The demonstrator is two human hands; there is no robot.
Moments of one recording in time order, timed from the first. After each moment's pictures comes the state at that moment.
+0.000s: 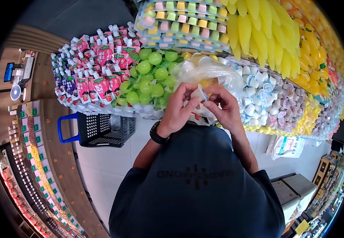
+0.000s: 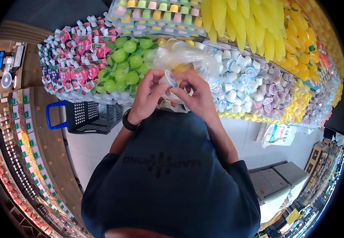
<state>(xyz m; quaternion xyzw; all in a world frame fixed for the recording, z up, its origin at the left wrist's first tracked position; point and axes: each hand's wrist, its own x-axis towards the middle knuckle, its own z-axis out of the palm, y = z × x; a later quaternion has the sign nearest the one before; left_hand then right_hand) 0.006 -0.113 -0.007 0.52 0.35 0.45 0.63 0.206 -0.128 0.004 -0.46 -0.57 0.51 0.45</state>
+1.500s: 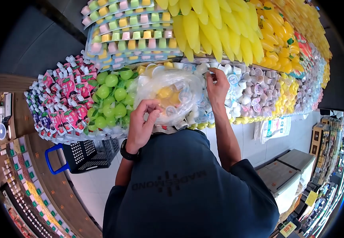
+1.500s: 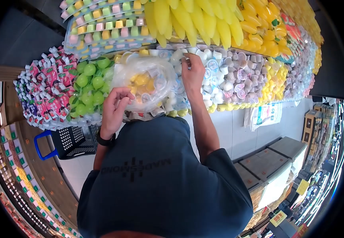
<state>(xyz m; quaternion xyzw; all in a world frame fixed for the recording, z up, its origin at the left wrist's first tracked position) 0.007 -0.108 -0.012 0.61 0.40 0.37 0.57 0.310 -0.072 -0.063 -0.70 -0.50 0.09 0.50</state>
